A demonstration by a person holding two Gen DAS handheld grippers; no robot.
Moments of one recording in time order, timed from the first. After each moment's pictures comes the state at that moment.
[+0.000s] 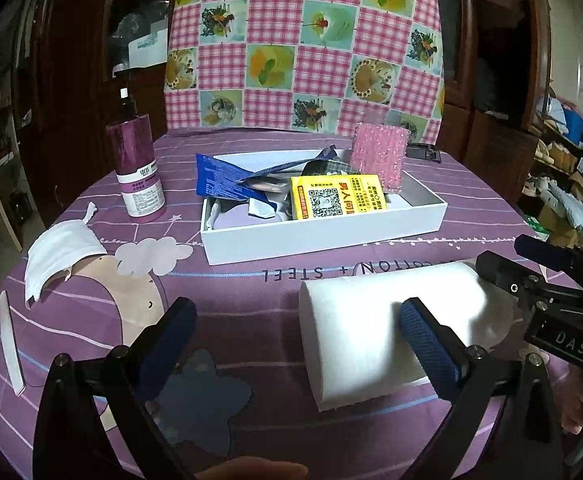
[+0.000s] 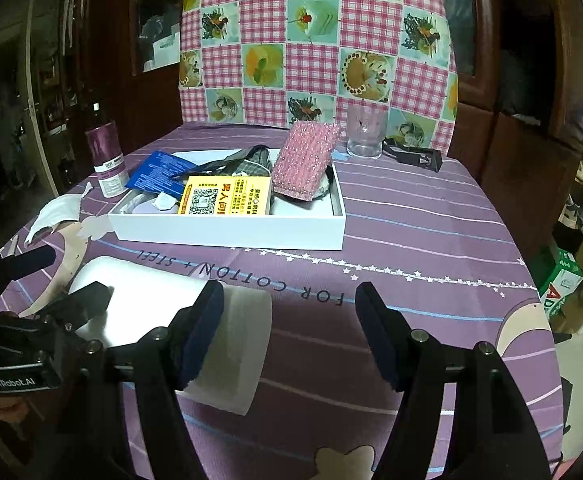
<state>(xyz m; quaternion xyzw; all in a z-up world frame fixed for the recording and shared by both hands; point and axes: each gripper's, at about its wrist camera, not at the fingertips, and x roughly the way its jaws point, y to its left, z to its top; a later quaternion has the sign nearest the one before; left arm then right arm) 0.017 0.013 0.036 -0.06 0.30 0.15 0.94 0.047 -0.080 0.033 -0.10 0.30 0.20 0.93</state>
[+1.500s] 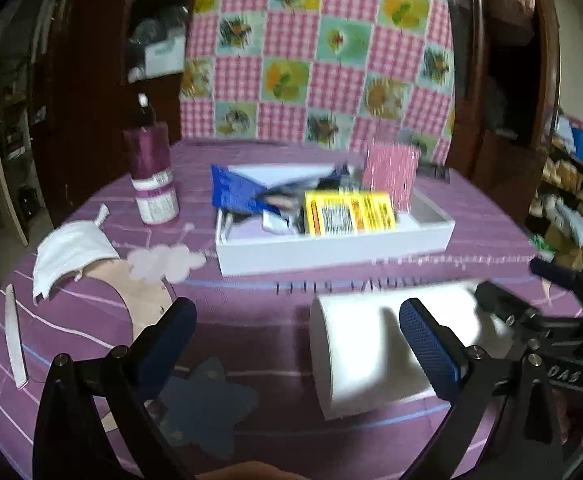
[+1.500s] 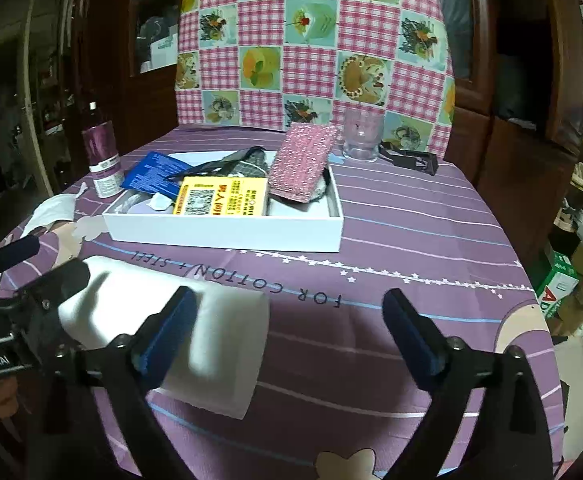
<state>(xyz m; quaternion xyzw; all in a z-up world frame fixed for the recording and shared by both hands) 0.018 0.015 0.039 -0.07 0.29 0.16 0.94 0.048 -0.080 0.029 -0.09 0.29 0.18 0.93</state>
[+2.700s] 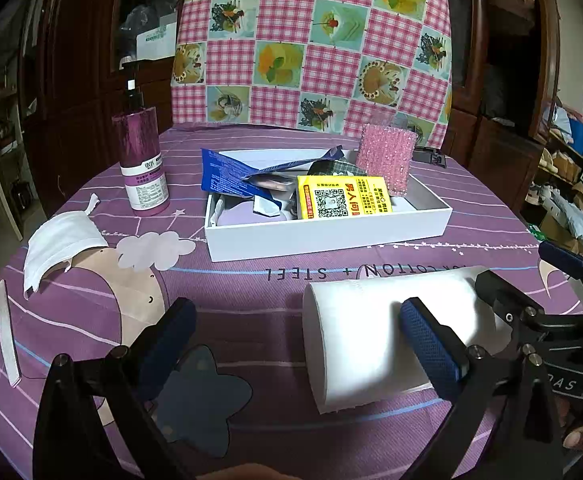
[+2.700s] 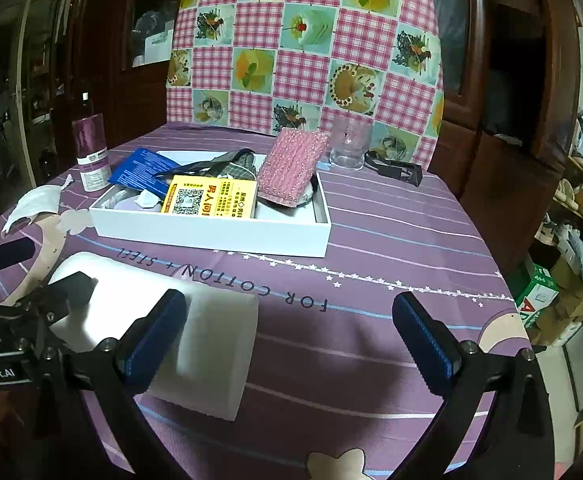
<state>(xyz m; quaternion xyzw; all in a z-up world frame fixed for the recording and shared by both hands) 0.019 0.016 0.035 -0.08 0.30 0.16 0.94 0.043 -0.073 0.031 -0.13 0.27 0.16 0.94</state>
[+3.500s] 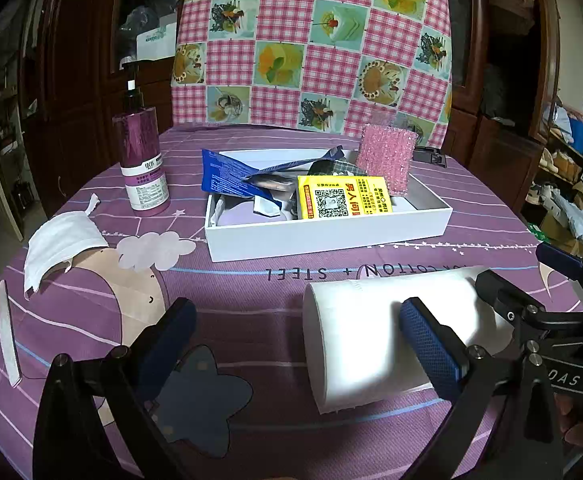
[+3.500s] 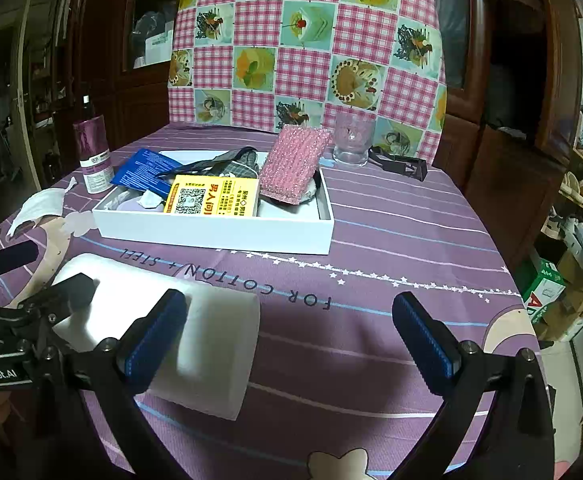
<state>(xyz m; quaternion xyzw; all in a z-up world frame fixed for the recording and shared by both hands) 0.019 0.016 0.036 -0.08 0.30 0.16 0.94 0.042 -0.074 0.031 -0.12 0.28 0.16 0.94</state>
